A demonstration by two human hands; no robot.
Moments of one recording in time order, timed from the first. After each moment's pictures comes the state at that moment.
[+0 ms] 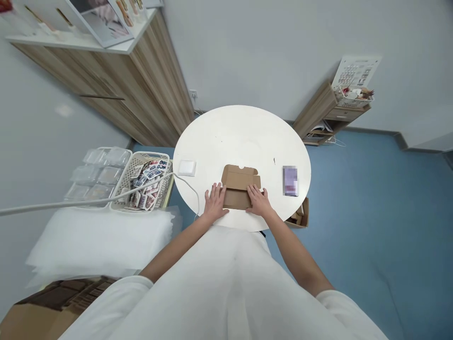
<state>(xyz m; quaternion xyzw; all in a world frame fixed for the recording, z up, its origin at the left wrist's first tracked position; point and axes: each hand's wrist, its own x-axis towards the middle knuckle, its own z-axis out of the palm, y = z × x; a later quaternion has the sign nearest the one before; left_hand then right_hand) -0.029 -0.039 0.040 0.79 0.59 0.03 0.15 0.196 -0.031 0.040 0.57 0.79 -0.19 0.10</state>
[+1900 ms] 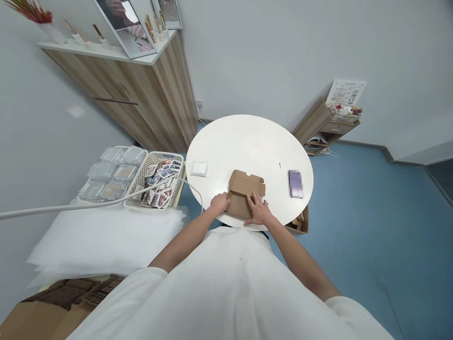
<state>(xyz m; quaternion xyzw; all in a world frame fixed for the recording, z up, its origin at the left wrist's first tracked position) -0.055 -0.015 0.034 0.70 0.64 -0.08 0.30 0.148 -0.063 0.049 0.58 0.77 -0.22 0.17</state>
